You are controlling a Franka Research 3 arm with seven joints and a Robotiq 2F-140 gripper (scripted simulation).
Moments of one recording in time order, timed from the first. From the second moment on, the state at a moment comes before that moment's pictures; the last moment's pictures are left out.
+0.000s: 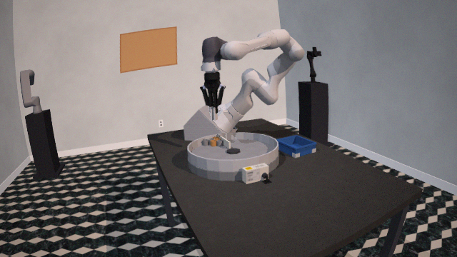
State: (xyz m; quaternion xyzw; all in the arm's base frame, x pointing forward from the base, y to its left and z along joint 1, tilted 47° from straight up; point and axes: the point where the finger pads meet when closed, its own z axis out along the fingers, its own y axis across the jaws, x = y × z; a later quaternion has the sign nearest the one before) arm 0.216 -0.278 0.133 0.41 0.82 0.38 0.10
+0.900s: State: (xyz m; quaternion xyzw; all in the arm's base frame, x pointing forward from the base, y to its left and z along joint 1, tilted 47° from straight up) arm 0.219 -0.259 0.106 0.40 0.80 0.37 0.24
